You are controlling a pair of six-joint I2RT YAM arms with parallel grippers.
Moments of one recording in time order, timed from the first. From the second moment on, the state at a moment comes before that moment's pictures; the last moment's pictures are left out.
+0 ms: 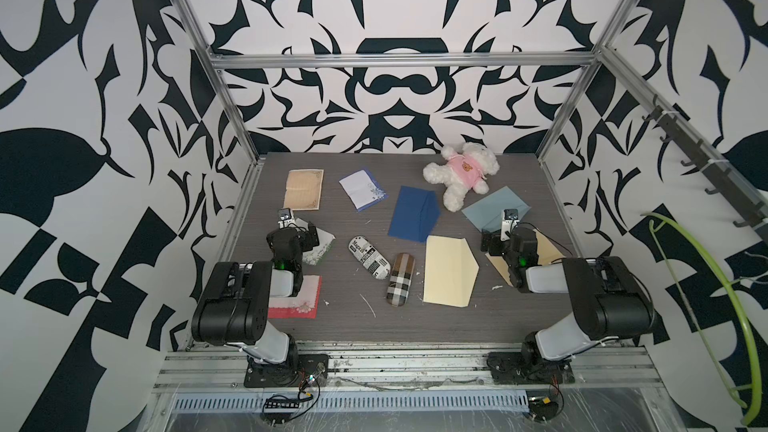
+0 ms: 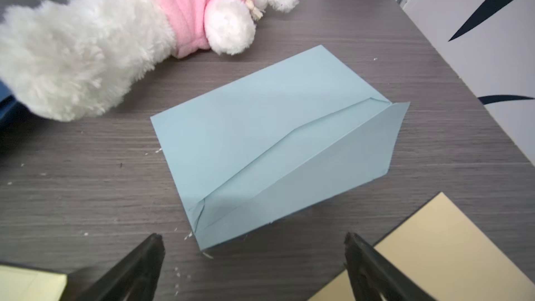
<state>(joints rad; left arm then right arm) -0.03 1.55 0.34 0.83 -0.19 -0.11 0.03 1.55 0.36 0.70 0.05 0.01</state>
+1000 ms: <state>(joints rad) -0.04 1.55 0.34 0.82 -0.19 -0.11 0.03 1.55 0.36 0.70 0.06 0.02</state>
